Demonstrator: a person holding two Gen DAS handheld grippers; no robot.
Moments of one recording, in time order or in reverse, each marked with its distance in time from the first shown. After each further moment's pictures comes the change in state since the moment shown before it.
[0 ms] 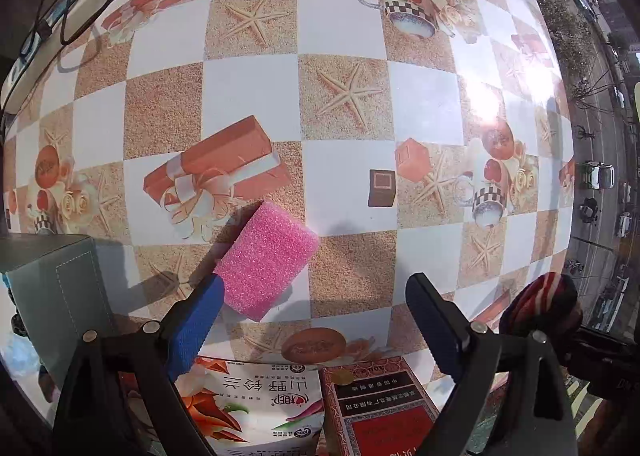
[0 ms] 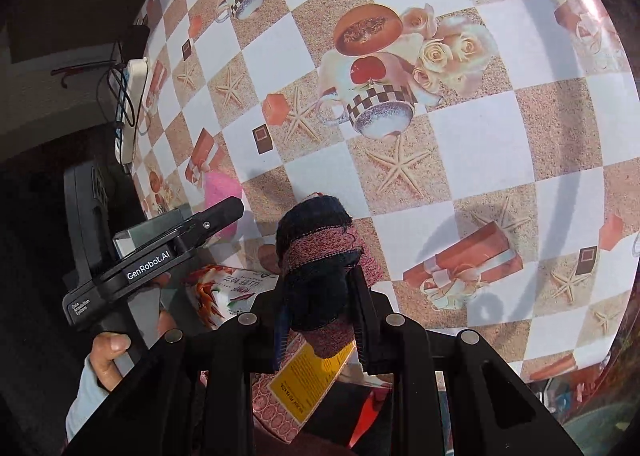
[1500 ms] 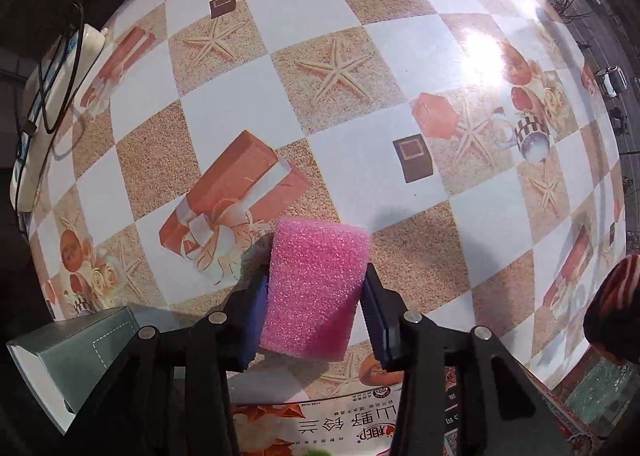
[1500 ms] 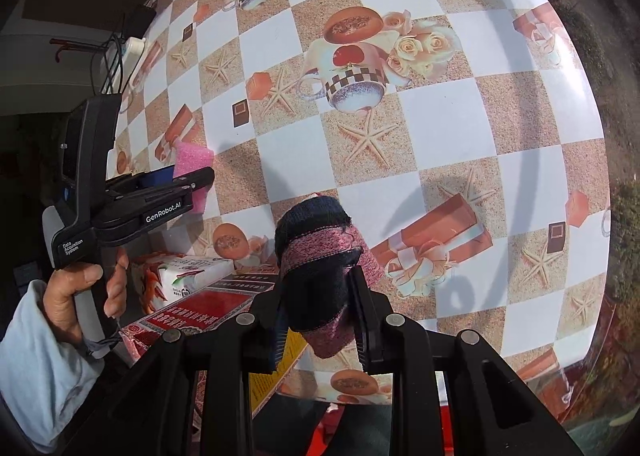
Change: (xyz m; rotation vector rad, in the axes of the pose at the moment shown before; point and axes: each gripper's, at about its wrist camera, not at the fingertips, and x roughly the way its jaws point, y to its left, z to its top) left arm 0.020 0.003 -0.009 0.314 -0.113 0.155; right arm 0.003 0.011 -0.061 -0.079 -0.168 -0.151
